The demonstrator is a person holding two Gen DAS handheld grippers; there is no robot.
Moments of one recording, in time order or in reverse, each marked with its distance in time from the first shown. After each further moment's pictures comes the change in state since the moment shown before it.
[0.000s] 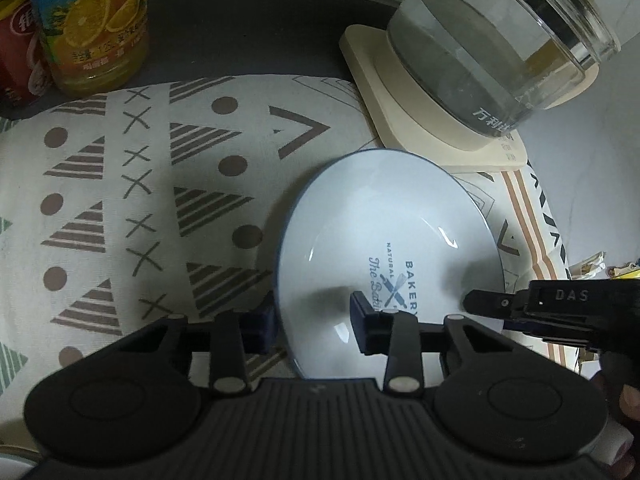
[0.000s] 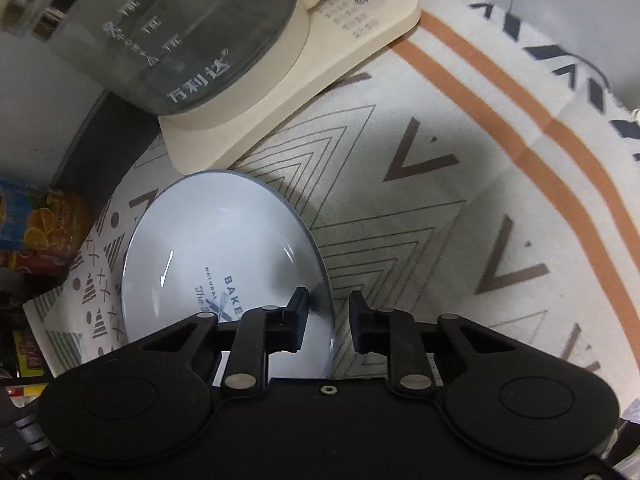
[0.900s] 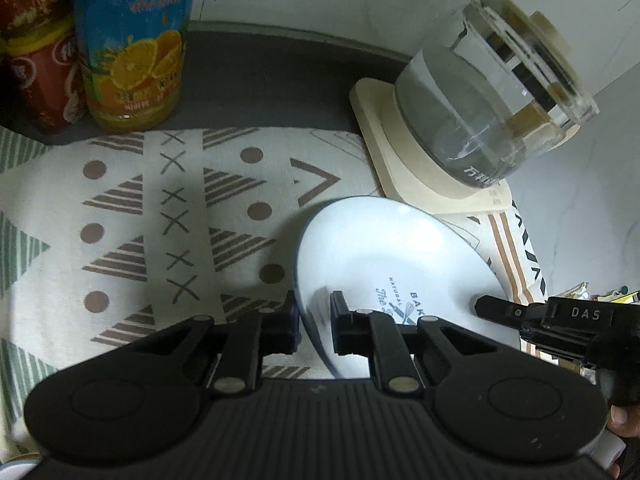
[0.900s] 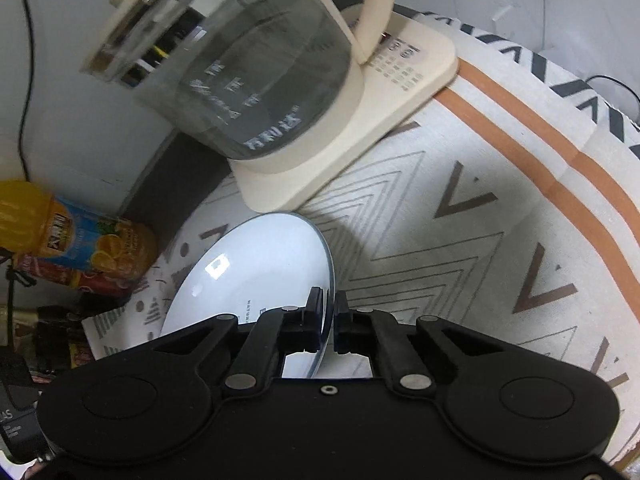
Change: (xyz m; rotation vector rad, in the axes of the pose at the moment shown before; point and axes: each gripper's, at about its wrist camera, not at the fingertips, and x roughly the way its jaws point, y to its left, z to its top) left arm -0.045 0.026 0.010 -0.036 -0.093 -0.040; right arm -0.034 0.003 -0.007 -0.009 -0.153 0.174
